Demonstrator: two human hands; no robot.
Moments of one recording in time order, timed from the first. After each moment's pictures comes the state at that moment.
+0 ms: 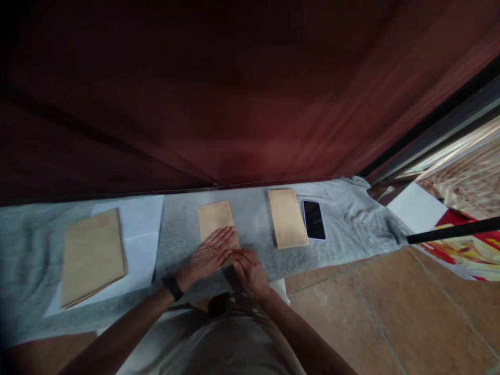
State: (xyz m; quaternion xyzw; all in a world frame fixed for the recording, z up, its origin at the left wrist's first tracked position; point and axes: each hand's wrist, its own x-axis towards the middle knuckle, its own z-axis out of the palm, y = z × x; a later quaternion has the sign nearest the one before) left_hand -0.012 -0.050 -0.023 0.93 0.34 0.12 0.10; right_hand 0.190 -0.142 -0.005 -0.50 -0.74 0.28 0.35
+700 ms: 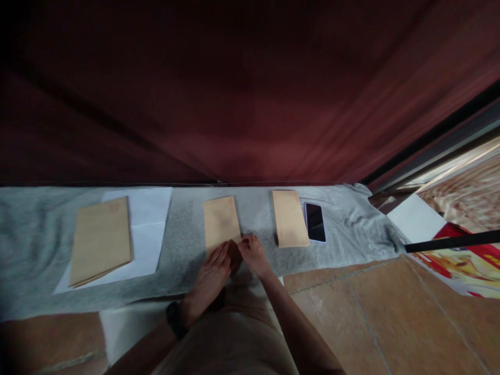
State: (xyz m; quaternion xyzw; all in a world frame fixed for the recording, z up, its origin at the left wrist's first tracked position) left_hand 0.016 -0.137 -0.019 0.87 0.48 0.13 0.06; right_hand 0.190 -0.094 -0.015 -0.63 -0.60 0.33 0.37
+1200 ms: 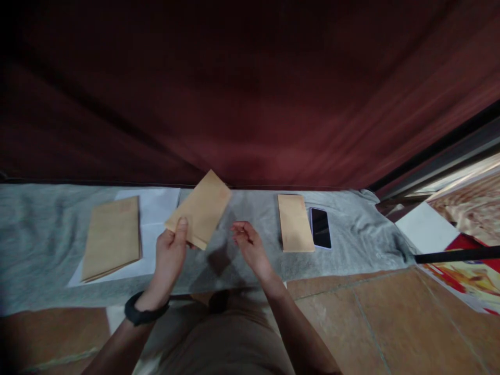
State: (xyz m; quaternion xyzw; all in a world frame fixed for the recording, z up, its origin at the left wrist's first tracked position) left_hand -0.036 -0.083 0.095 0.43 0.62 0.55 0.36; right_hand 0.161 -0.079 0.059 -0.50 -0.53 0.49 0.47
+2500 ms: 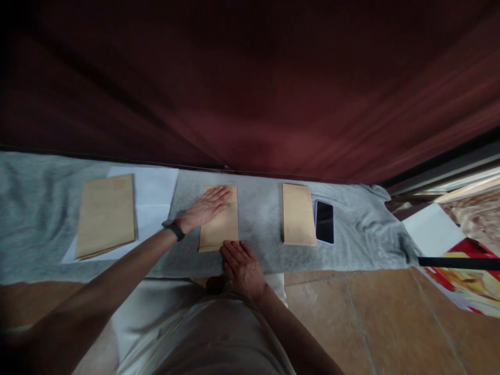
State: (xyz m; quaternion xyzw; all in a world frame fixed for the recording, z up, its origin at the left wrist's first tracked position) left_hand -0.053 0.035 -0.016 0.89 0.43 0.10 0.10; right_hand 0.175 -0.155 -0.009 -0.42 -0.88 0.14 0.18
